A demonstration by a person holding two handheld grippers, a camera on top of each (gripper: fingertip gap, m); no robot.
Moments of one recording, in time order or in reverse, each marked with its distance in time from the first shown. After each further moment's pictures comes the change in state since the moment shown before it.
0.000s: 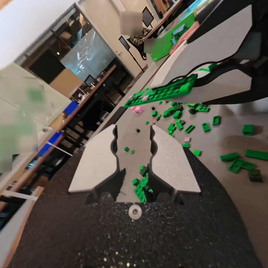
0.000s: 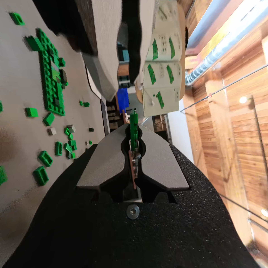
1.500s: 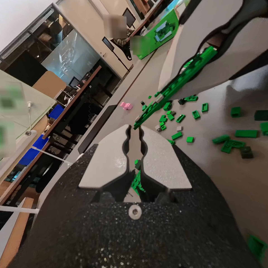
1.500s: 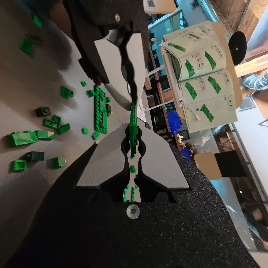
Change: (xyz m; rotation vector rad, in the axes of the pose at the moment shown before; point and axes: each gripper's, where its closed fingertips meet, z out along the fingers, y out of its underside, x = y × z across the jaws) left arm 0.010 0.012 -0.003 0.006 0.114 0.018; right arm -0.018 -0.023 -0.020 0.206 -0.361 0.322
